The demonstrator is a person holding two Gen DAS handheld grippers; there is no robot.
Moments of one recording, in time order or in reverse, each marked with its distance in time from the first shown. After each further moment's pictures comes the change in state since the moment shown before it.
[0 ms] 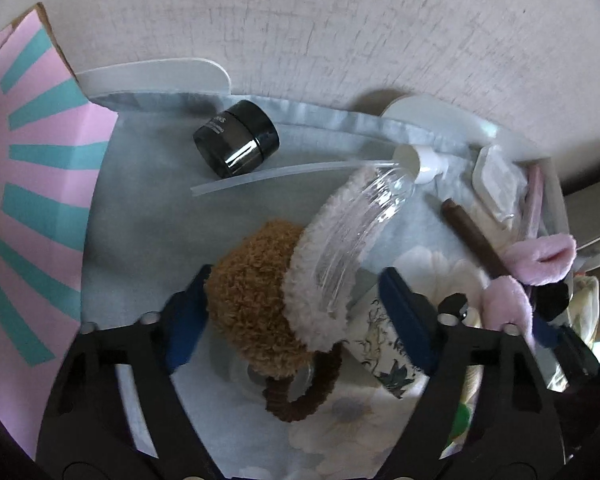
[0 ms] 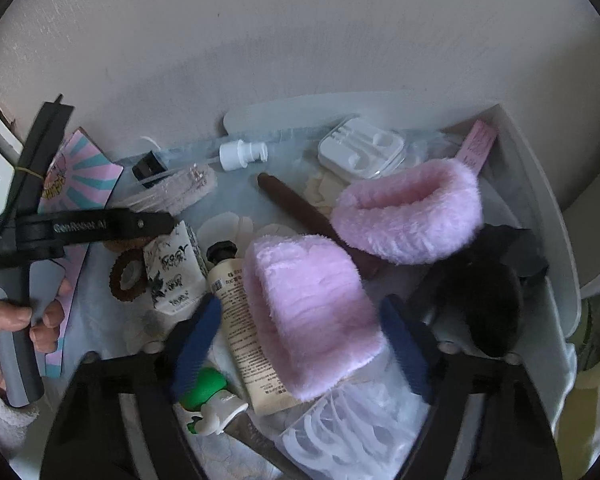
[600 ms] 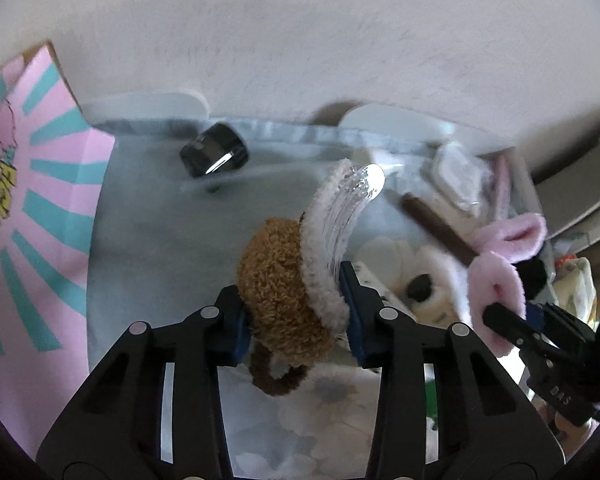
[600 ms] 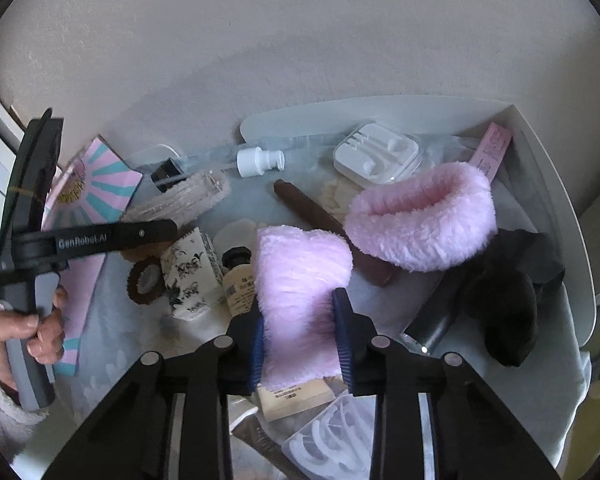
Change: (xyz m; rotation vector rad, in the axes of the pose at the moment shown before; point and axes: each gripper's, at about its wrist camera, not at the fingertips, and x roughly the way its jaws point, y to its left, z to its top) left arm -0.026 -0.022 -0.016 0.080 -0.083 -0.064; right arm -0.011 -0.008 -0.003 0.025 -0.061 0.096
